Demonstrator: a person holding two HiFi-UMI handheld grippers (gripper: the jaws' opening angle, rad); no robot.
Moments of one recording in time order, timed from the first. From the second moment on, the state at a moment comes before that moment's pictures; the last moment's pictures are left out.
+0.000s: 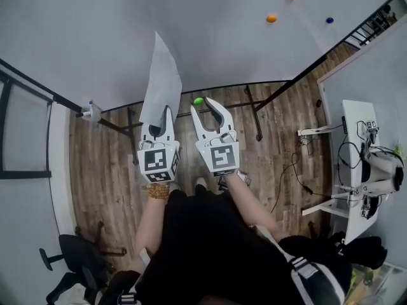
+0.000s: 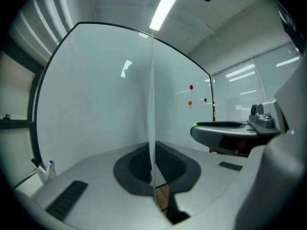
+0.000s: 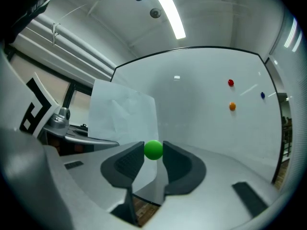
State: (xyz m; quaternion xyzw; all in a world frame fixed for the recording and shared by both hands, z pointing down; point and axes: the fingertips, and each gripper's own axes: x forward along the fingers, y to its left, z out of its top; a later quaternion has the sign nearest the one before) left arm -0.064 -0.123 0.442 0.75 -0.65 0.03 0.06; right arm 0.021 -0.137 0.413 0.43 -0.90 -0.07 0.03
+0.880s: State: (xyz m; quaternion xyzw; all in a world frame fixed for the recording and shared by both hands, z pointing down) left arm -0.099 -0.099 0.427 0.76 -0.65 0.00 0.04; right arm -0.024 -0.104 0.404 0.43 -0.90 -0.08 0.03
